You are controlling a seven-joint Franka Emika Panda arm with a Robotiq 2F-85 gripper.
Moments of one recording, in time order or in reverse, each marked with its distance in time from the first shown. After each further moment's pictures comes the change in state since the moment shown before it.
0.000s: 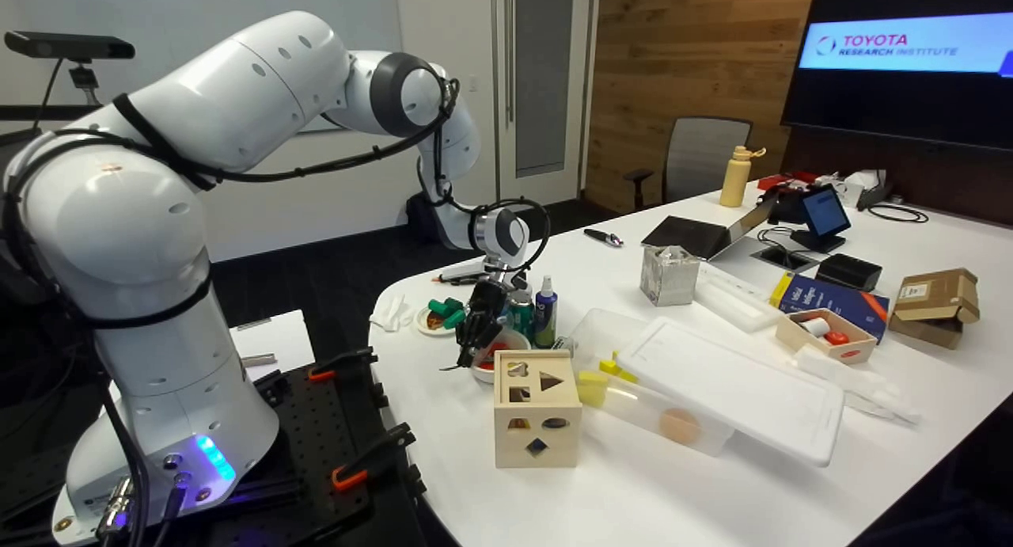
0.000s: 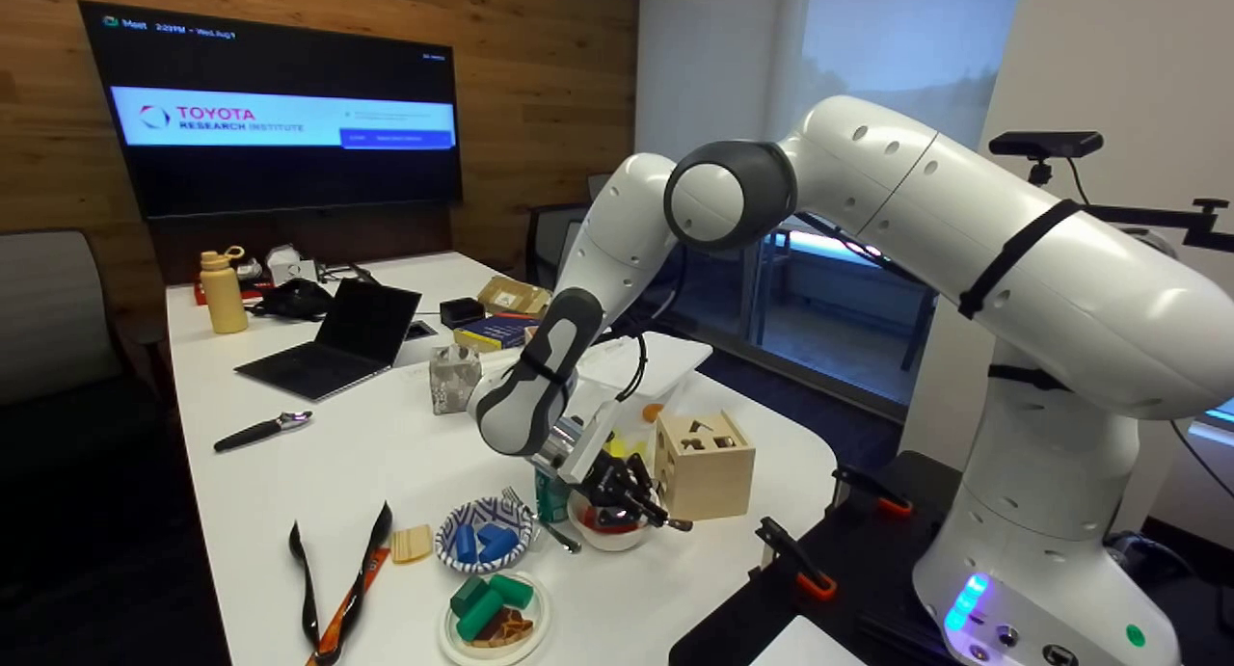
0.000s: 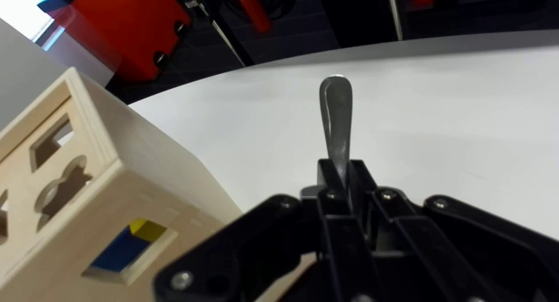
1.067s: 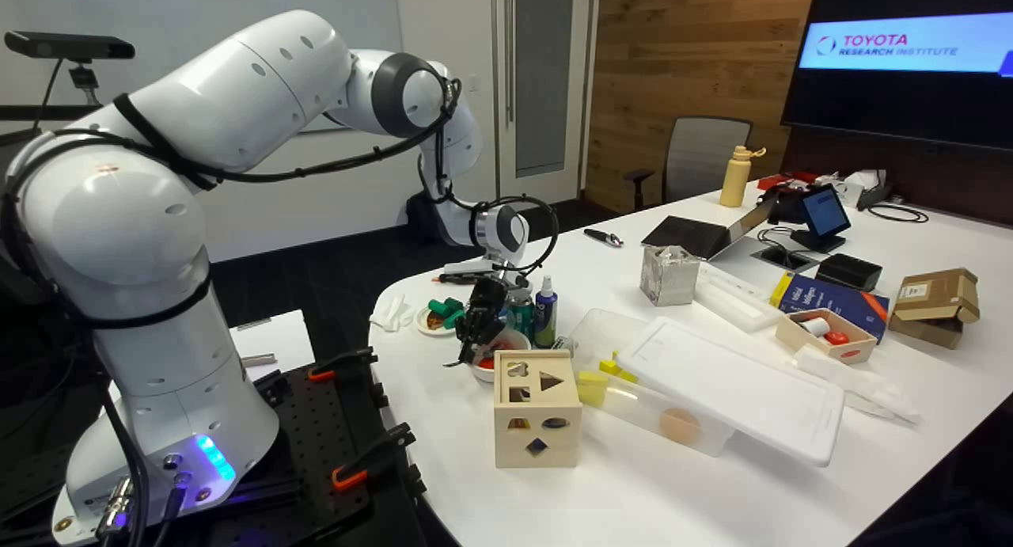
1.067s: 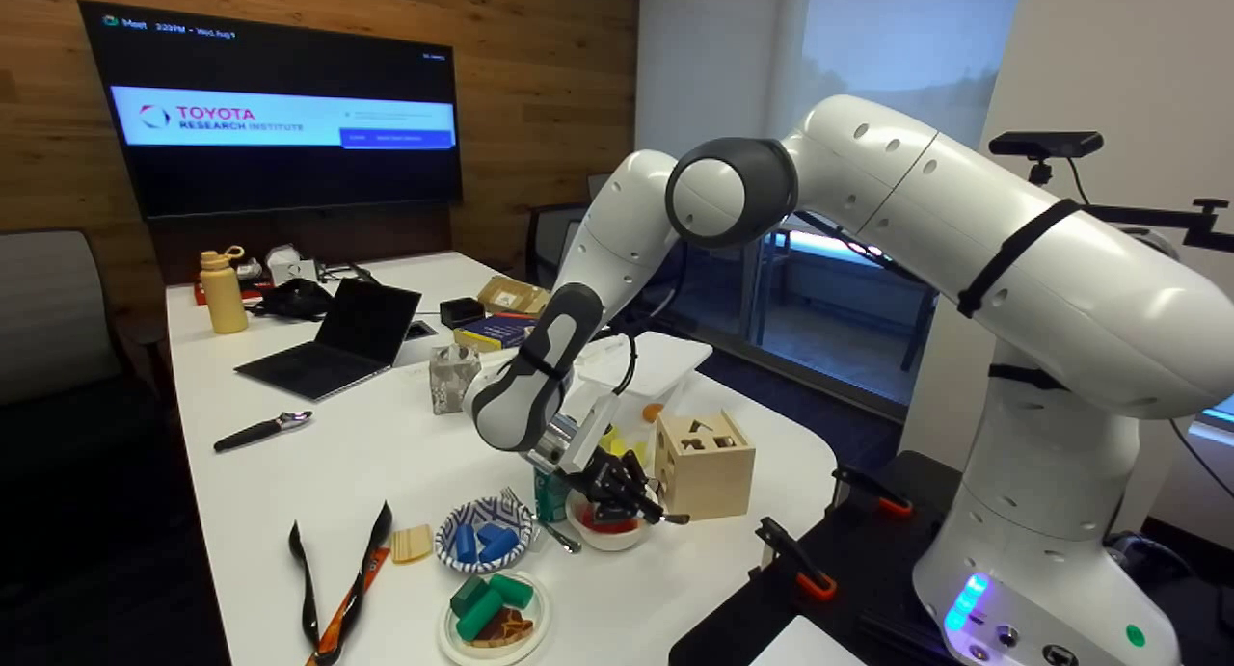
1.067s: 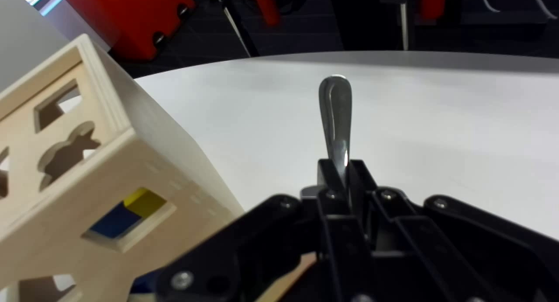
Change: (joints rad) arm -0.018 -0.003 0.028 0.015 -0.029 -0.018 -0.106
